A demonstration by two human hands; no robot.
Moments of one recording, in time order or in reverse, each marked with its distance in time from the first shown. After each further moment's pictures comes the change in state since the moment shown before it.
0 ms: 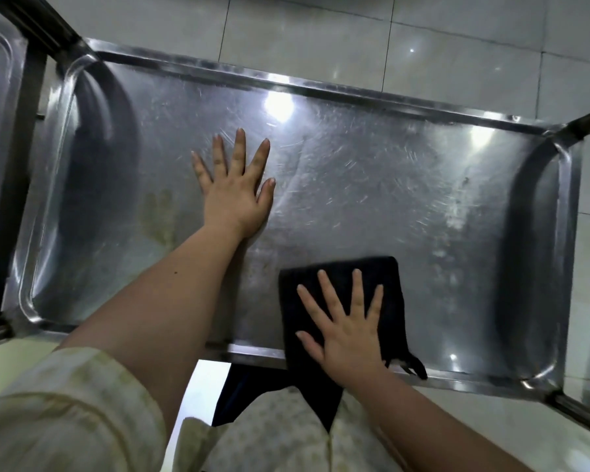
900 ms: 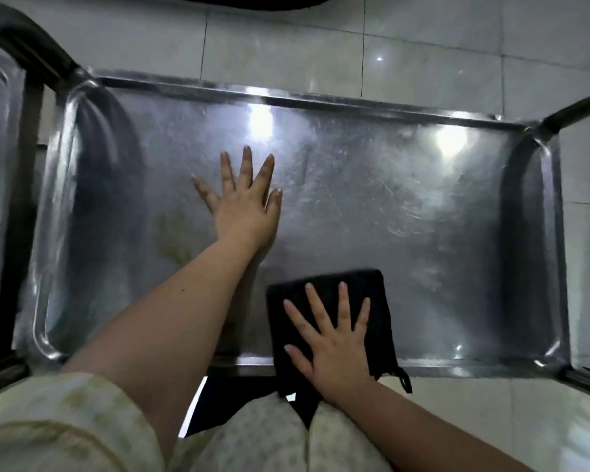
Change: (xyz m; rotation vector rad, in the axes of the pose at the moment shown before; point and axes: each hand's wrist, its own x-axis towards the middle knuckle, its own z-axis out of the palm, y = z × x) left_hand -0.004 -0.005 -0.011 -0.094 -0.044 0.012; right_hand 0.006 -0.065 -0.002 0.045 -0.083 0.098
